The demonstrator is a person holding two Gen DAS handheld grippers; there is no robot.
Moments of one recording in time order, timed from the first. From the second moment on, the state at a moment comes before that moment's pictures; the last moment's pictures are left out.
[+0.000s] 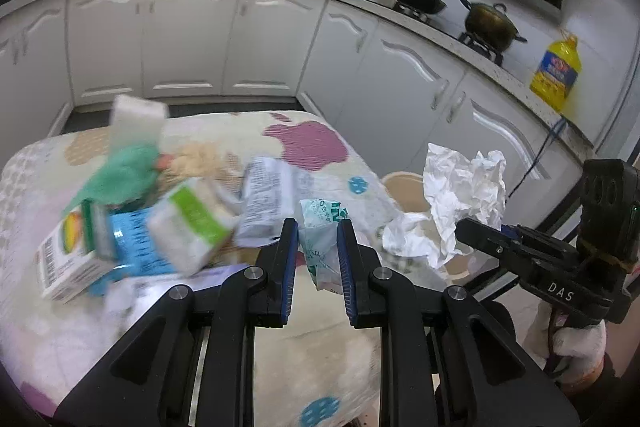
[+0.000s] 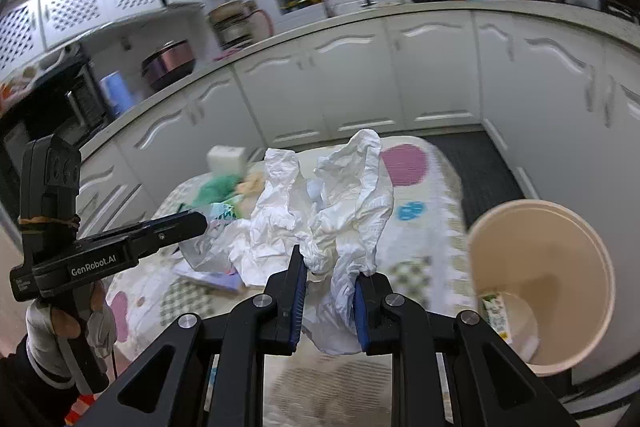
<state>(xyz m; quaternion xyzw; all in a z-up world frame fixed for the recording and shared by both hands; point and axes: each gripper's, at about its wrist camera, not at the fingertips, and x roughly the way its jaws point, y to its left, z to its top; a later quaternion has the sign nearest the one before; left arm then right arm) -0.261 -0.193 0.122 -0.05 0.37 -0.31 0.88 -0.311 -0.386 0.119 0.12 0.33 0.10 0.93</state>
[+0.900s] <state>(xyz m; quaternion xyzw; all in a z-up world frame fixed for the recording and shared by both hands) -0.227 -0.377 0.088 0.00 0.43 -0.40 0.81 -0.324 -0.536 0.069 0.18 0.37 -0.08 0.91</state>
